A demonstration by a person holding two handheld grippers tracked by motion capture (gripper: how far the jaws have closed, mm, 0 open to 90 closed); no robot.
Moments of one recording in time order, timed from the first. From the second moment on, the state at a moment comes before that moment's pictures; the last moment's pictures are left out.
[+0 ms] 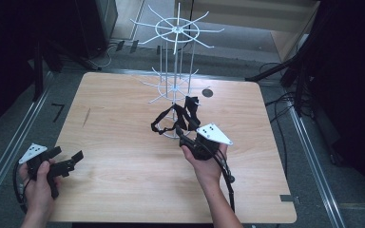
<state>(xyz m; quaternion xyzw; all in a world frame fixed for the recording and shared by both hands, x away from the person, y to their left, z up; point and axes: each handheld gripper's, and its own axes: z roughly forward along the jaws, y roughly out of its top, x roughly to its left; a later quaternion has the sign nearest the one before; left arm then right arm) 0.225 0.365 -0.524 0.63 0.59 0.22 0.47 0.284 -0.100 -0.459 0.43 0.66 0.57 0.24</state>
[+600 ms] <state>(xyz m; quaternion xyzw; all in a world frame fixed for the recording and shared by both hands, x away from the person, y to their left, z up) 0.225 0.365 -0.524 0.63 0.59 0.22 0.47 0.279 -0.139 -0.474 0.44 0.66 0.55 0.26</state>
